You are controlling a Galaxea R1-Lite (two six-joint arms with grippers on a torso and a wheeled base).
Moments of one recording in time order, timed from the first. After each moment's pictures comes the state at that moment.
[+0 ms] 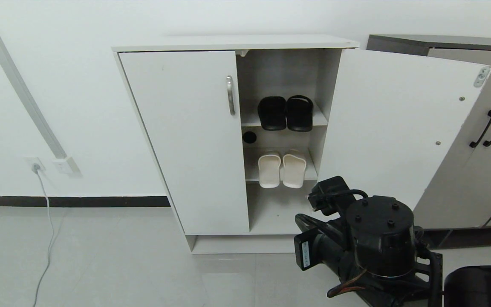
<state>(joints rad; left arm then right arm) 0.00 0.00 0.00 0.00 -0.07 0.00 0.97 1.78 -0.70 -0.81 -0.50 0.16</state>
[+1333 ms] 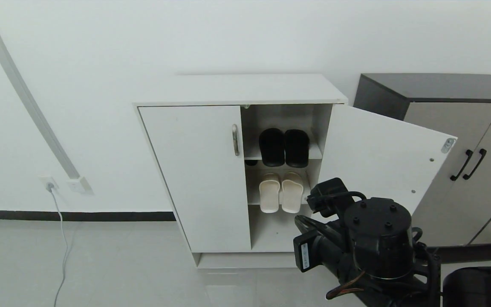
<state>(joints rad) 0.00 0.00 0.00 0.00 -0.07 0.00 0.96 1.79 -0.70 -0.81 -0.50 0.16</state>
